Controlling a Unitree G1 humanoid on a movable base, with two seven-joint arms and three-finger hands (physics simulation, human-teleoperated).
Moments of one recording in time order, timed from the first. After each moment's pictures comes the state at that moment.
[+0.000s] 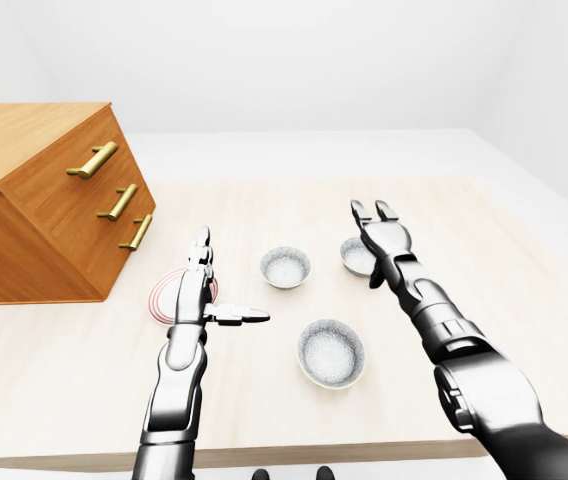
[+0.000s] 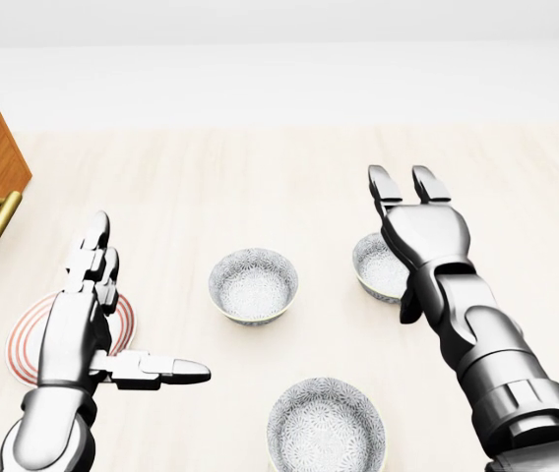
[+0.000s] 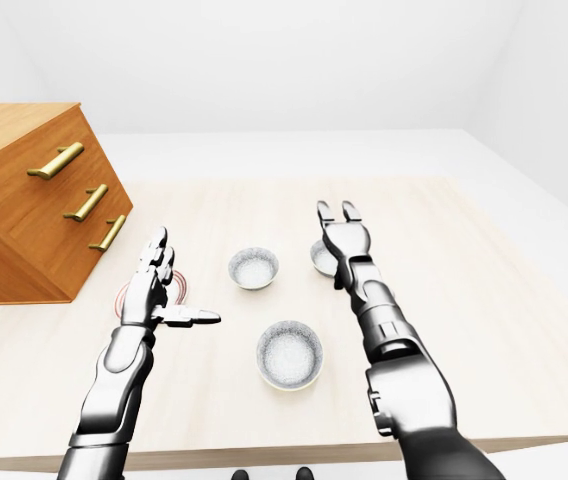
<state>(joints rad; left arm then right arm) -0.10 0.04 0.04 -0.05 0.08 0.09 -0.03 -0.83 -0.27 0.07 1.08 -1.18 -0.09 -0.21</state>
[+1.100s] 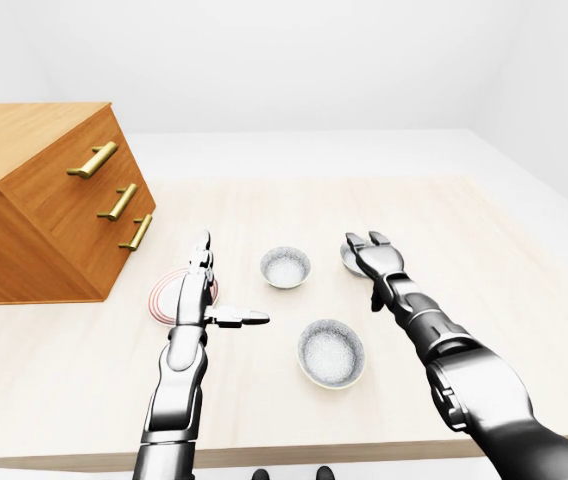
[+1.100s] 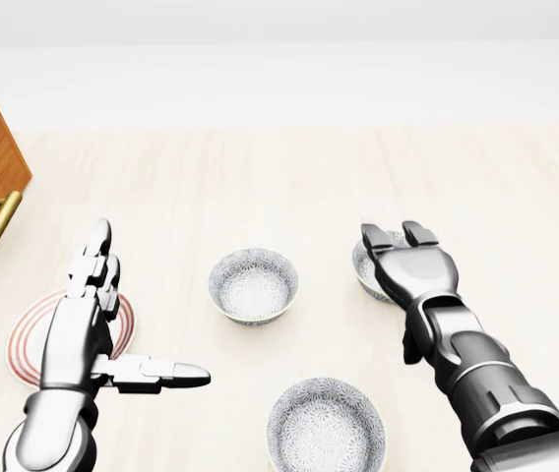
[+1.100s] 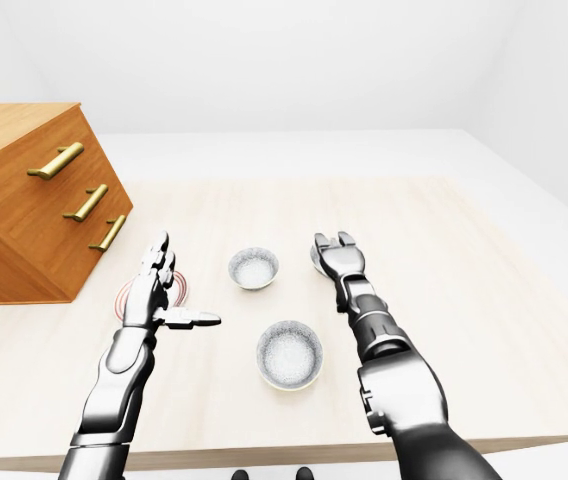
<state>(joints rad) -0.10 0.04 0.04 -0.02 0.07 0.09 -0.03 -0.86 -0.23 0.10 1.32 -1.26 -0.09 -0.25</state>
